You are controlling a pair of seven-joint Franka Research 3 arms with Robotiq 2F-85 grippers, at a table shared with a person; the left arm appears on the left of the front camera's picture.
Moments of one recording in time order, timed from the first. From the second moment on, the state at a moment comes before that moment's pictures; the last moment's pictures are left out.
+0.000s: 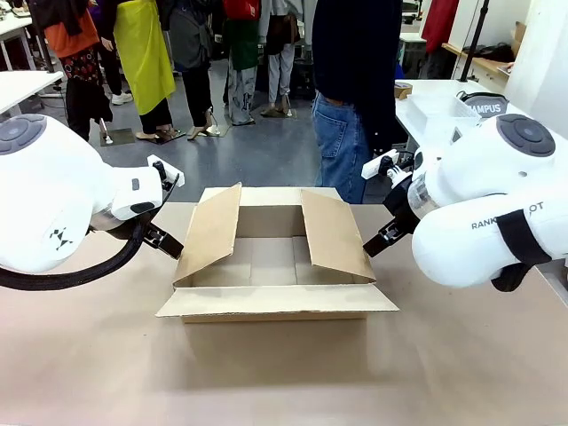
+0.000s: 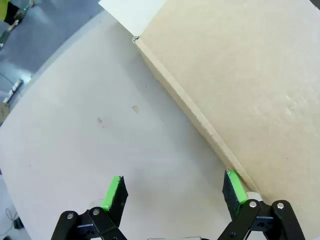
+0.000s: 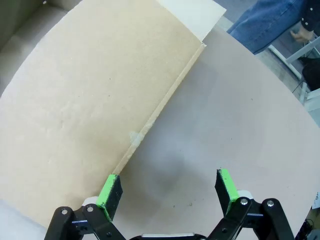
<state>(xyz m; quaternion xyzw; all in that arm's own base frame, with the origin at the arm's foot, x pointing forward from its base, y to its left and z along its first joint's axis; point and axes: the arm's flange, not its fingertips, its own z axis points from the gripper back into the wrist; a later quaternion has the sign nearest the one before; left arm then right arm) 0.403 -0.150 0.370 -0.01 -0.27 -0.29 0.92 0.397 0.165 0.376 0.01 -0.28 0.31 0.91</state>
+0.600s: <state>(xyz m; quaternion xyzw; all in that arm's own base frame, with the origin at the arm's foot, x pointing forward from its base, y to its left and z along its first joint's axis) 0.364 -0.064 0.515 -0.04 -0.32 -0.21 0.92 0.361 0.073 0.497 0.15 -0.28 0.22 0.92</state>
